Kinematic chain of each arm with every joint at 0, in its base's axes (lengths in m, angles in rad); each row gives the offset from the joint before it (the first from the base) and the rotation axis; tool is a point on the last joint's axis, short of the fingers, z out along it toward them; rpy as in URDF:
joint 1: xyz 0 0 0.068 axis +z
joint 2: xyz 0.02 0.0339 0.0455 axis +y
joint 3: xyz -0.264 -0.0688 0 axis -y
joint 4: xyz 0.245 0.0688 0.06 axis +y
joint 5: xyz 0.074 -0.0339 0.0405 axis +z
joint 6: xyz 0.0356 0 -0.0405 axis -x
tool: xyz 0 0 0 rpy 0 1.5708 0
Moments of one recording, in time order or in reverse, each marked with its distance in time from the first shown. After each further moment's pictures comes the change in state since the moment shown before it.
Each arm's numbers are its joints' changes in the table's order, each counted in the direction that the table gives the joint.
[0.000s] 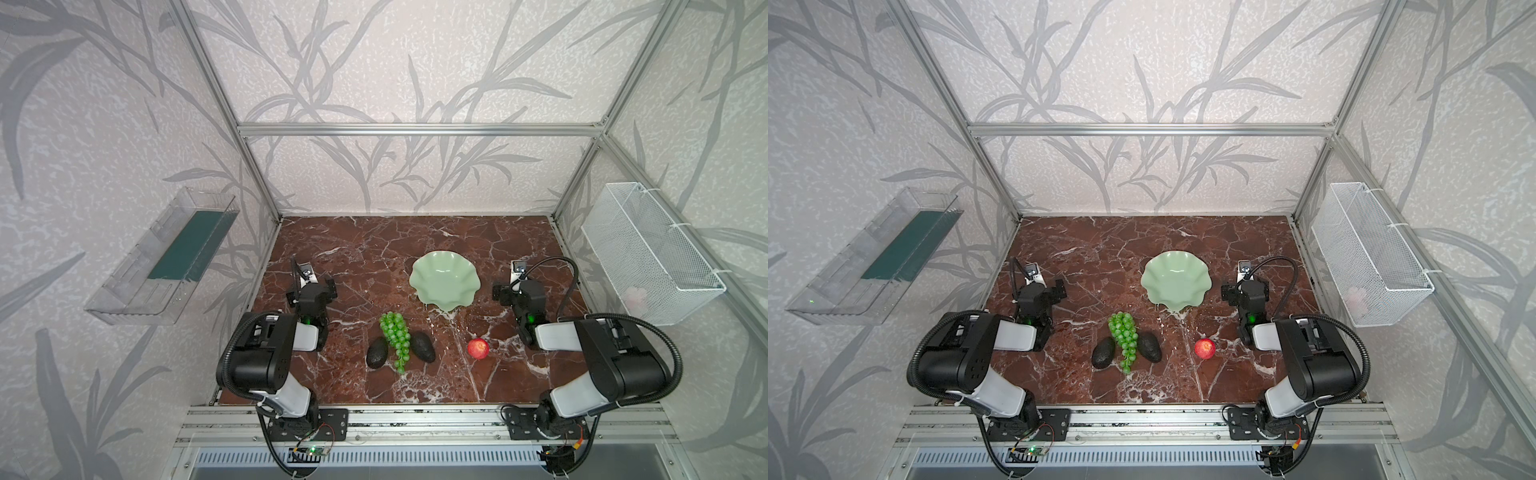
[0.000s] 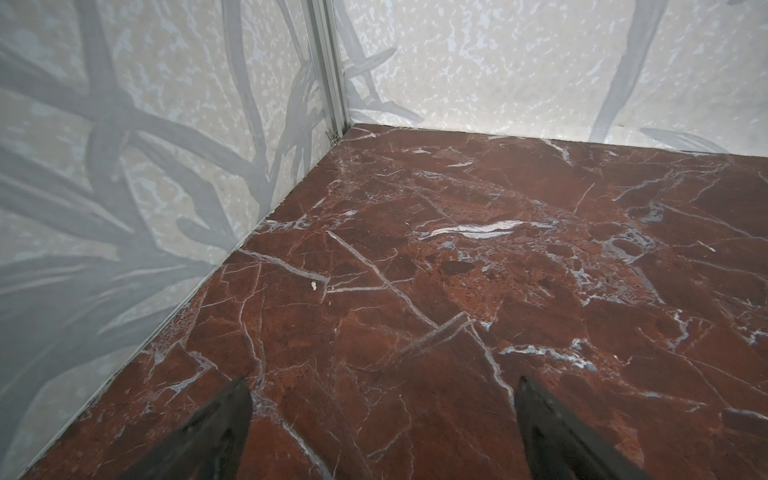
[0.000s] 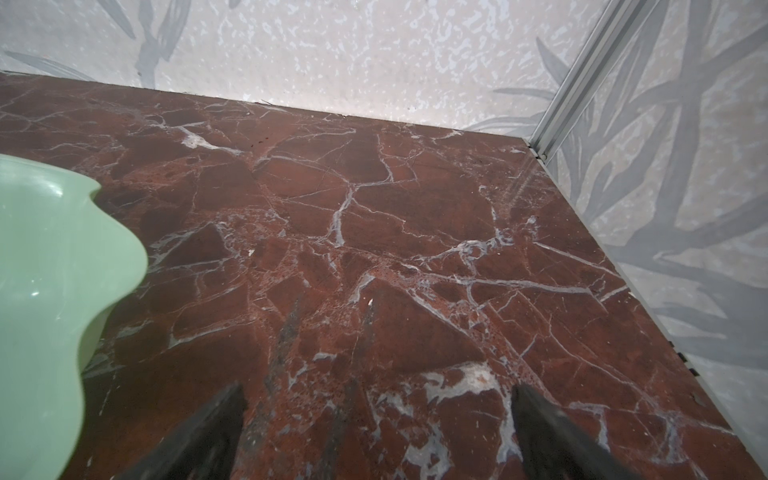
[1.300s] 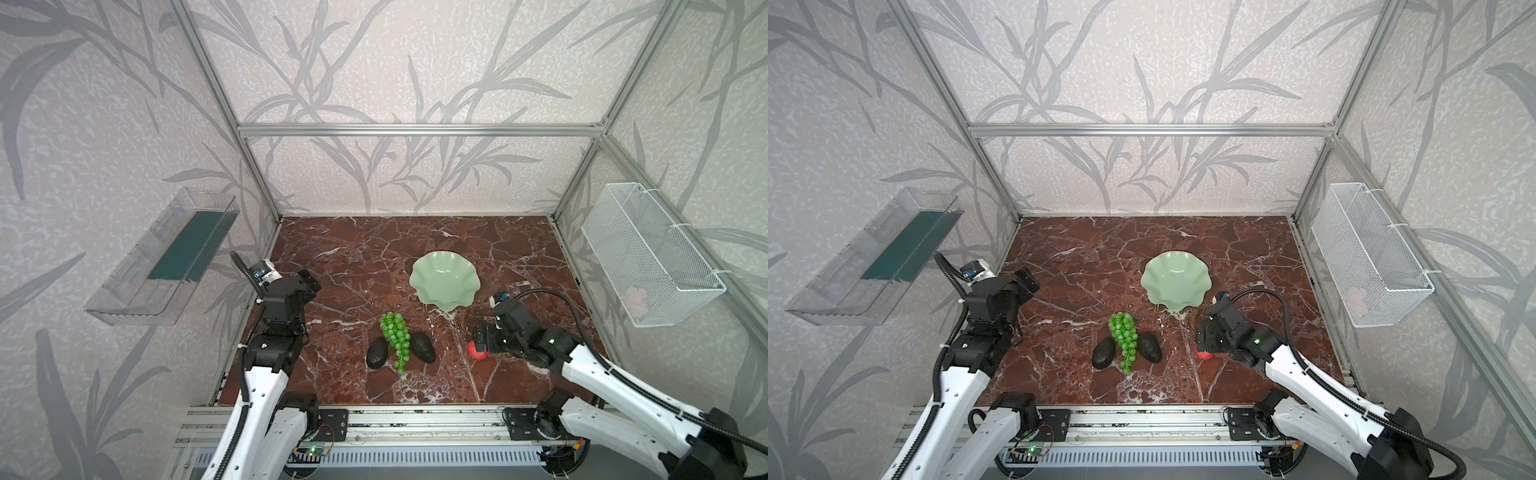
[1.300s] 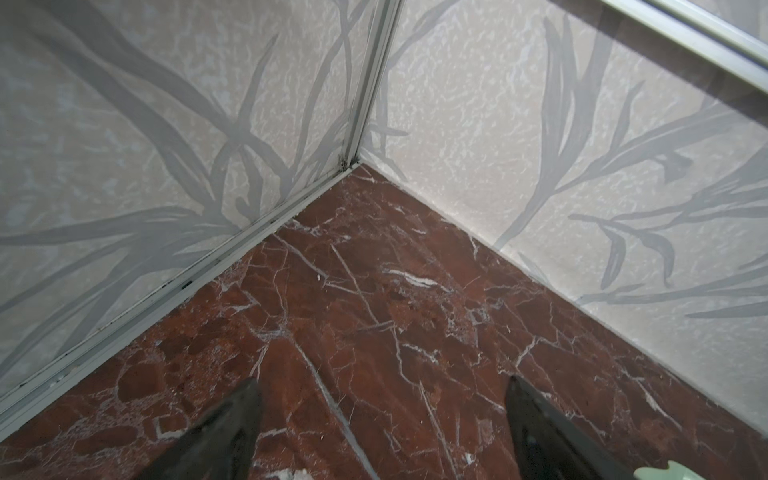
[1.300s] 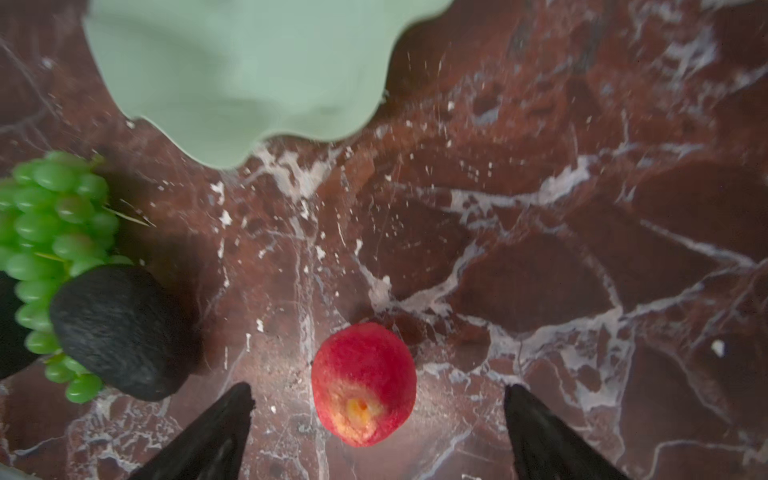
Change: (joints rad) left arm -0.032 -0.877 0.322 1.277 -0.027 0.495; right arm 0.531 -0.601 0.216 1.503 0.106 -0.674
